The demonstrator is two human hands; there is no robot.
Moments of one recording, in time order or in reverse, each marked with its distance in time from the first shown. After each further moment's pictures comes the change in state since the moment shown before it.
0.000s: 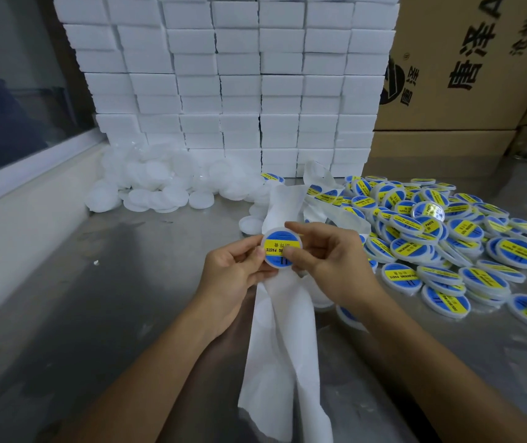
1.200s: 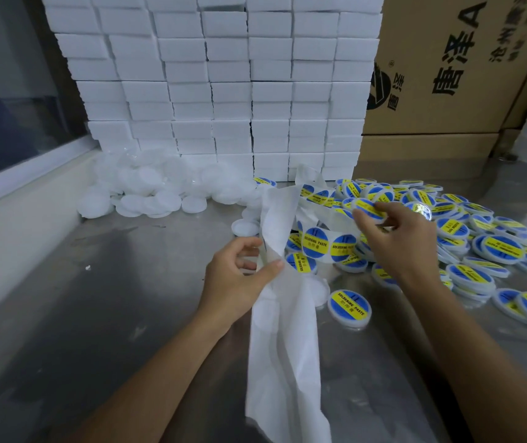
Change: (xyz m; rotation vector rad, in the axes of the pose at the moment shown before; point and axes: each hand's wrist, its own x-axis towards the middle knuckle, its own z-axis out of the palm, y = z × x) left_hand -0.001 -0.008 0.010 0.546 0.188 0.160; right_hand 0.015 0.026 -0.087 -0.590 0.583 -0.037
